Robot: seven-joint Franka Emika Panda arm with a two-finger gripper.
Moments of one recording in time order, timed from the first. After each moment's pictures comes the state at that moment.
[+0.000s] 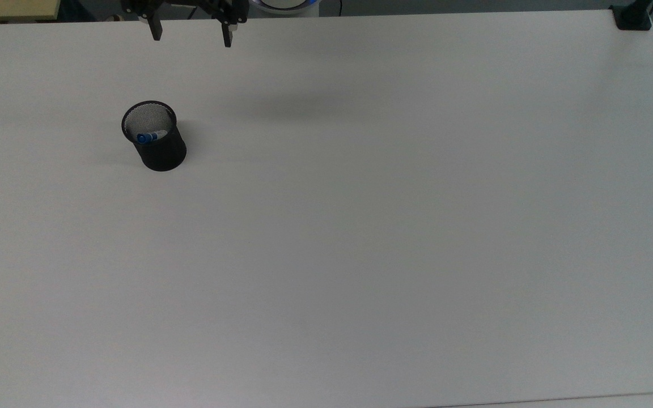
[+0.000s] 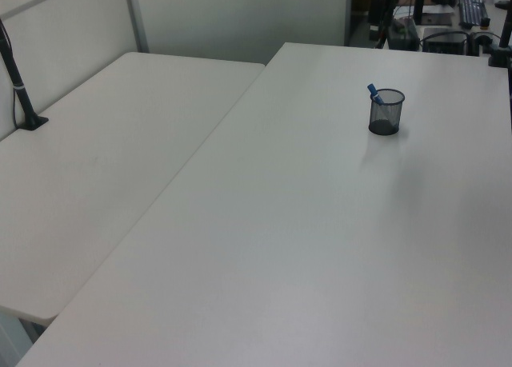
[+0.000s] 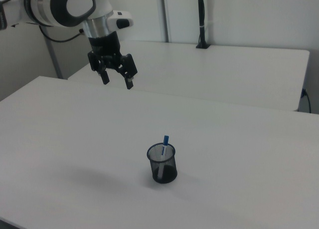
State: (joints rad) arm 0.02 0.01 -0.11 -1.63 -0.03 1.71 -0.07
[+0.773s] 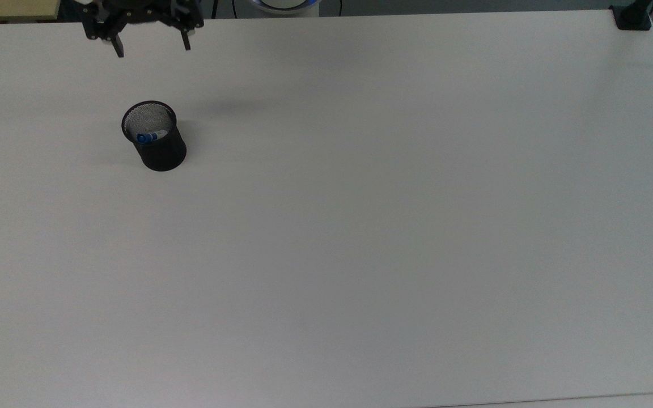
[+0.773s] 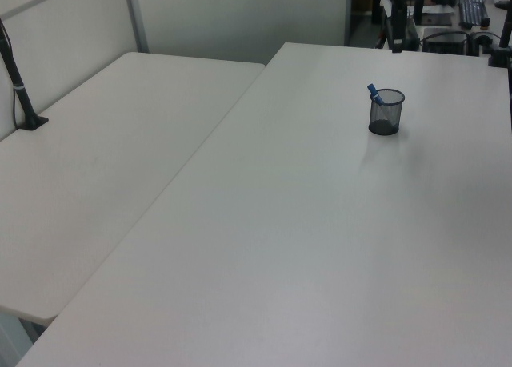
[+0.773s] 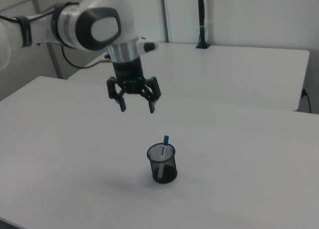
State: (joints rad) arm -0.09 0.05 -0.13 -1.73 -0.07 1.77 -0.42
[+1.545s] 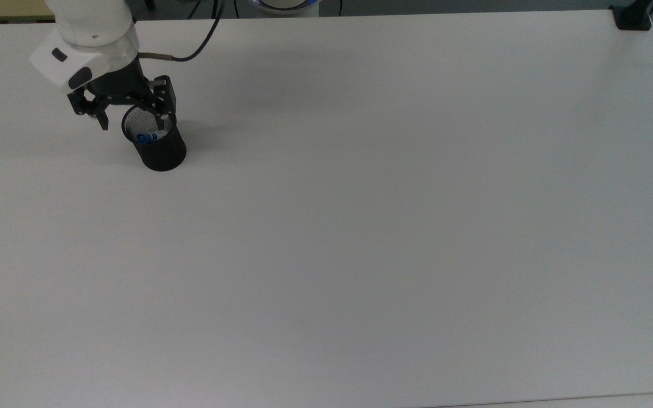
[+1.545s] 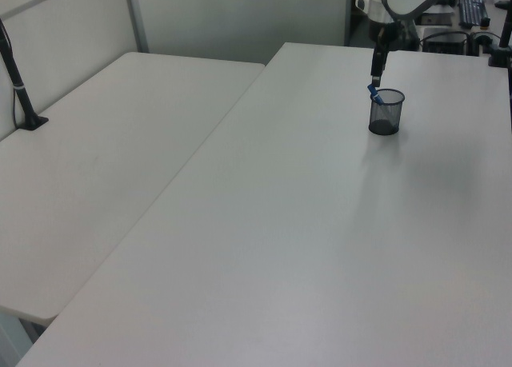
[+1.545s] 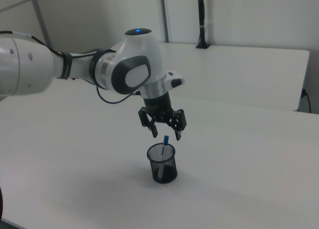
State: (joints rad) arm -0.14 0.21 -0.14 -1.81 -0.07 2.10 -0.37
